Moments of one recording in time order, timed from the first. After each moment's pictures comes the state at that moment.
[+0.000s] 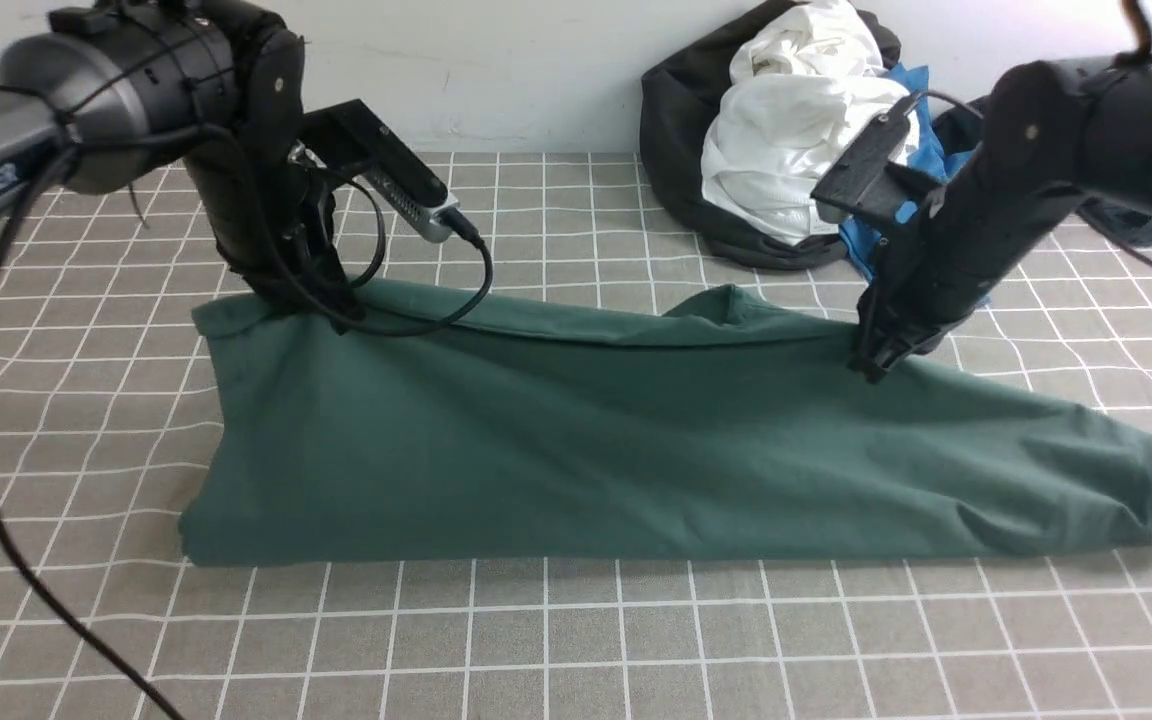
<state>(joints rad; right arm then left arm) 0.23 2.05 -1.64 0.08 0.94 -0.72 -0.22 2.05 -1.76 0.20 0.98 0.43</state>
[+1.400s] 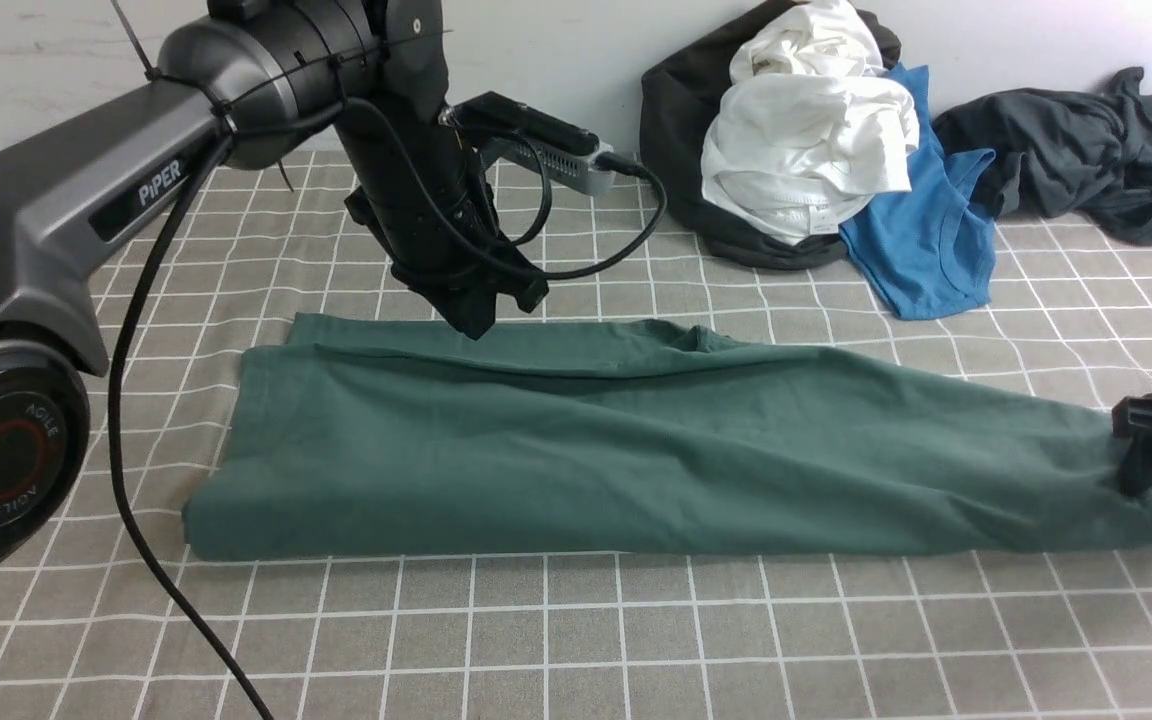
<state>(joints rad) -0.20 1.85 -1.12 0.06 0.70 -0.01 -0.36 2.16 -2.01 -0.13 1.23 0.30</state>
